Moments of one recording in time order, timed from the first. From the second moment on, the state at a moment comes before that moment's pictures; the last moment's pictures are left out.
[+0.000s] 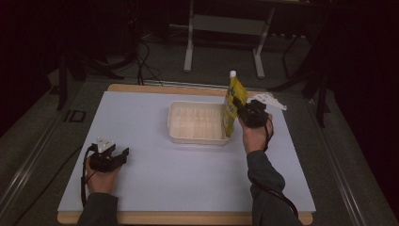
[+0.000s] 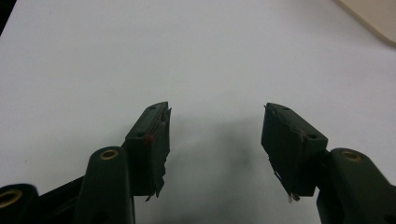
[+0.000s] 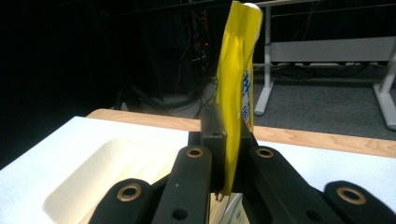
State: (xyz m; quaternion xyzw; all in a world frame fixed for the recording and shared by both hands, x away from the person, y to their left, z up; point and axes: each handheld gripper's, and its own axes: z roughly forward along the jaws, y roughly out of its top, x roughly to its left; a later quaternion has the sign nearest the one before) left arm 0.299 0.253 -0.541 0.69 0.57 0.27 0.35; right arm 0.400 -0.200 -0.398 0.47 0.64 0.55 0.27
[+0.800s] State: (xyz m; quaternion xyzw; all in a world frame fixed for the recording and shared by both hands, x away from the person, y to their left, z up) left arm 0.299 0.254 -0.541 0.69 0.57 0.27 0.35; right arm 0.403 -0.188 -0.432 0.48 0.67 0.50 0.25
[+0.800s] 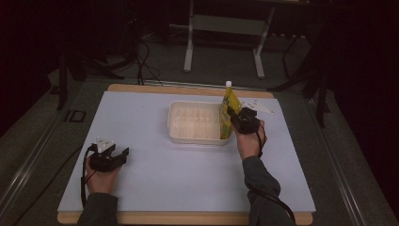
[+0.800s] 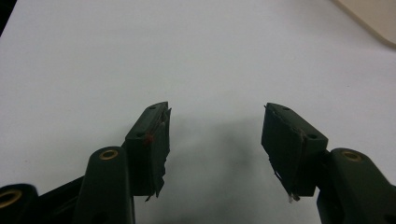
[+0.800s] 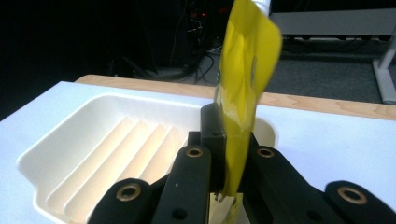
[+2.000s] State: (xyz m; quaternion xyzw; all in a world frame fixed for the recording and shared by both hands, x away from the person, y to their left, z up) left arm 0.299 0.254 -0.541 0.69 0.57 0.27 0.35; right arm 0.399 -0.191 -0.412 0.47 0.76 0.41 0.21
